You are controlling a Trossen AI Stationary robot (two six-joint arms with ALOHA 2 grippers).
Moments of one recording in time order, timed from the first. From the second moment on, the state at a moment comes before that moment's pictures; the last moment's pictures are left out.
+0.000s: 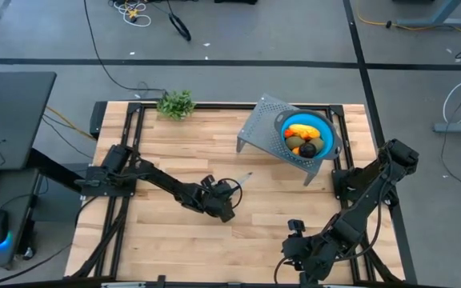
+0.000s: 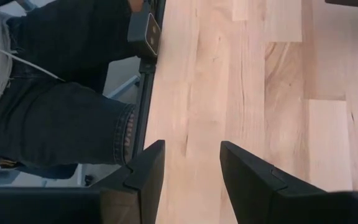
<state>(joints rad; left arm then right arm) -0.30 1.99 1.10 -0.18 -0.54 -0.71 0.86 1.61 1.26 -0.65 0.26 0.72</state>
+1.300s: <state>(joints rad) -0.31 1.61 1.10 -0.39 -0.55 -0.66 0.87 1.60 1.26 -0.64 0.25 0.72</state>
